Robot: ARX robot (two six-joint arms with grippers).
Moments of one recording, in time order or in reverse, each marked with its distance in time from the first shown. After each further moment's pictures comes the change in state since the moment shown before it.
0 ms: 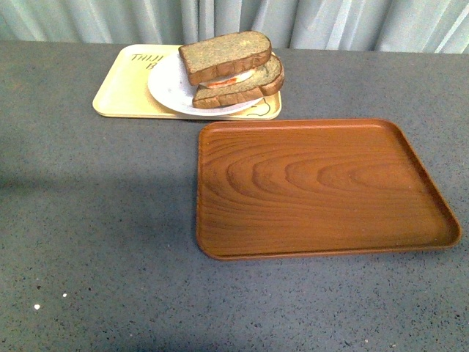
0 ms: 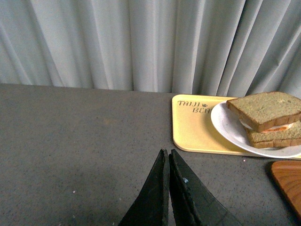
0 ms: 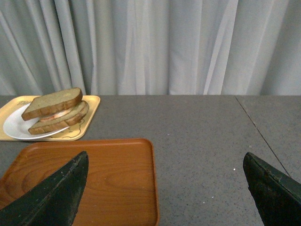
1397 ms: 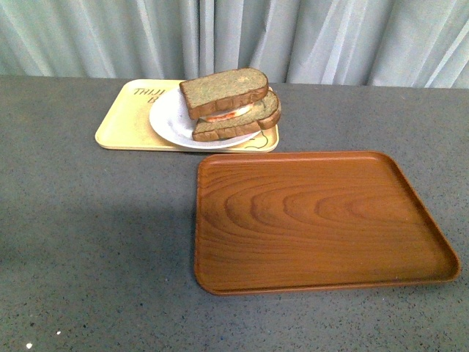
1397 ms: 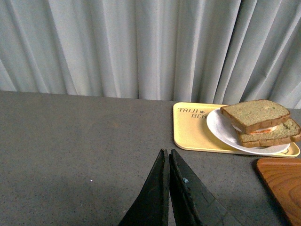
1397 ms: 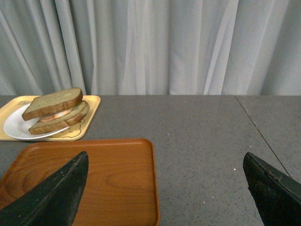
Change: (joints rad) left arm 0.000 -0.948 -0.050 -0.864 0.000 0.011; right arm 0.000 0.000 0.000 0.000 0.000 0.000
